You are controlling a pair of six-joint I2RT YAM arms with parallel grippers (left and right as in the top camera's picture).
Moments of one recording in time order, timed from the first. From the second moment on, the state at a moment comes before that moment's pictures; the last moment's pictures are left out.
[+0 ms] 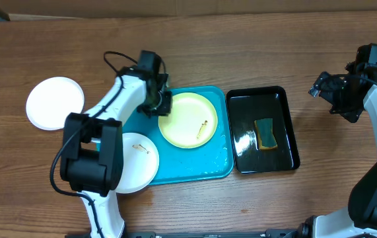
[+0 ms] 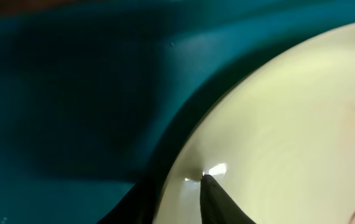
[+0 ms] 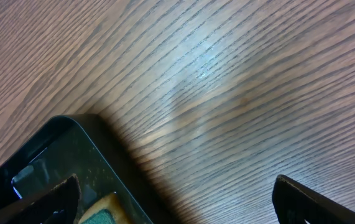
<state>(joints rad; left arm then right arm) -0.23 2.04 1.41 -0.79 0.15 -0.14 -0.26 1.72 1.35 -0.91 -0.13 0.36</state>
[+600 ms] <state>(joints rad) -0.26 2.04 1.41 -0.95 0.11 -0.35 -0.26 1.72 1.35 -0.91 -0.13 0.36</state>
